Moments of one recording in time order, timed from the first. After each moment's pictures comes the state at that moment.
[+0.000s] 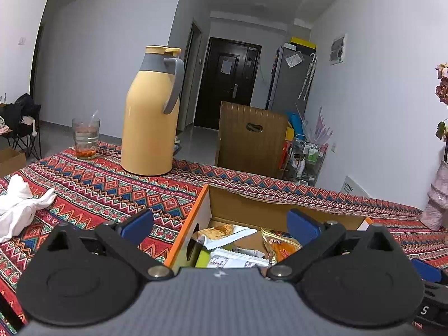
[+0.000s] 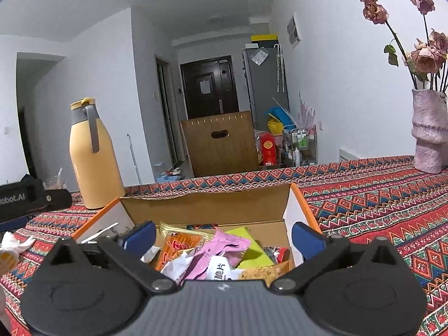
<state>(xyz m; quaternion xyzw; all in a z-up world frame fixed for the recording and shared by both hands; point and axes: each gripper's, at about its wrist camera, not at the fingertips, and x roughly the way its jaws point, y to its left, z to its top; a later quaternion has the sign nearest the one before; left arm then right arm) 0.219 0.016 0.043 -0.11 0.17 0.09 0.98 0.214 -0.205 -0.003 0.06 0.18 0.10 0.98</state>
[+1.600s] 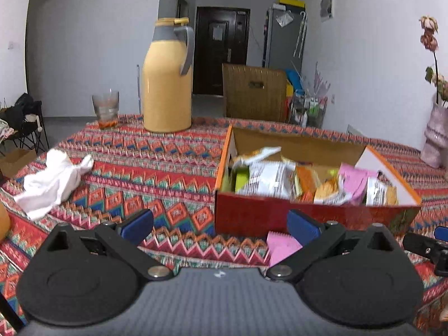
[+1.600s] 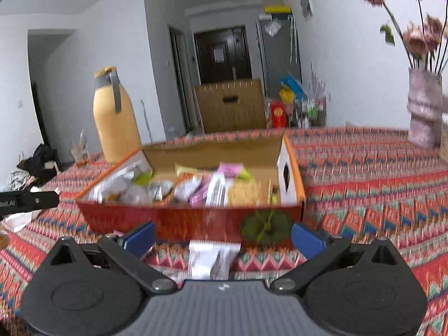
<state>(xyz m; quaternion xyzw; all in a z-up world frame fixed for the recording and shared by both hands) 0.134 0.035 0.016 -0.05 0.26 0.08 0.96 0.129 -0.235 -0.008 0.05 0.26 0.13 0.96</state>
